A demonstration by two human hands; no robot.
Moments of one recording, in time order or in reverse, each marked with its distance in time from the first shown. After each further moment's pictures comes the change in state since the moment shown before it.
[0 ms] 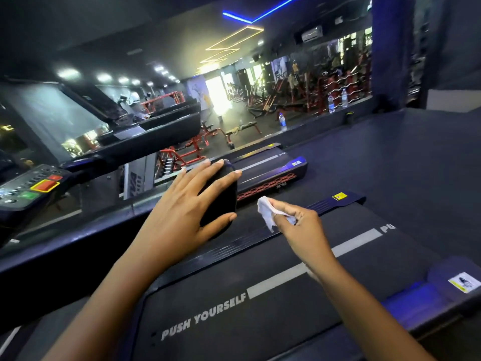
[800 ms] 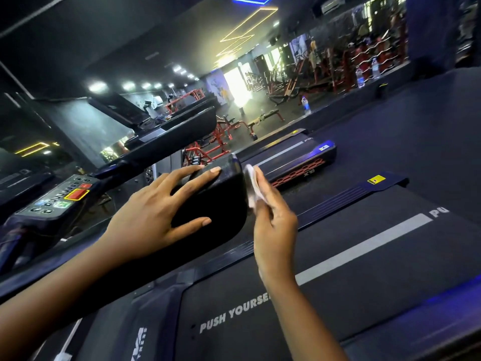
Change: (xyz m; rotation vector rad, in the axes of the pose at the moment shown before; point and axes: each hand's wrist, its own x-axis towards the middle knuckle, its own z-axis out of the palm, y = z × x) left_hand -0.012 -0.054 -0.006 0.151 -0.089 0.053; right_hand 0.001 -0.004 0.094 0.373 0.284 -0.326
